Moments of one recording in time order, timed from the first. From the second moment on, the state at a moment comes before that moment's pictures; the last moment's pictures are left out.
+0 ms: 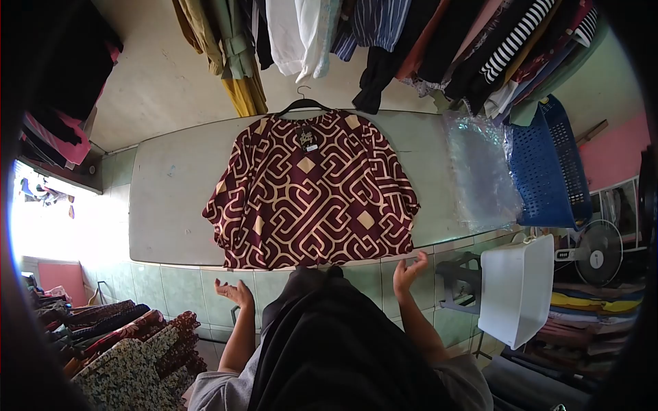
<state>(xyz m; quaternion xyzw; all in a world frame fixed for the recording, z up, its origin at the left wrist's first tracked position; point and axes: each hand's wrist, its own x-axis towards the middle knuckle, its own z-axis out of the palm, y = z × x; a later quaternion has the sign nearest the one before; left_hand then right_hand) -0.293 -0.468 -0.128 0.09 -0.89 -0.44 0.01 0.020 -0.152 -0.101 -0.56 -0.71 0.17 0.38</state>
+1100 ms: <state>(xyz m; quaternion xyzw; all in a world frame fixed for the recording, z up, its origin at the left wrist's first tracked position) -0.406 -0.312 -0.015 -0.27 -0.90 -0.30 0.17 -0.110 -0.005 -0.017 -0.44 -0.84 0.11 0.30</state>
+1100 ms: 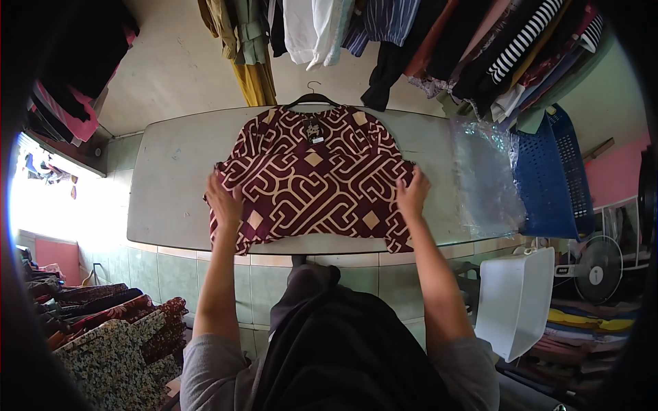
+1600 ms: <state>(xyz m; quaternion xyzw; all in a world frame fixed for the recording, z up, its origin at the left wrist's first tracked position) -0.298 -0.306 -0.027 -0.57 -0.76 -0.32 -0.06 -0.088 -0.111 -0.044 -0.15 -0.94 0.25 0.19</state>
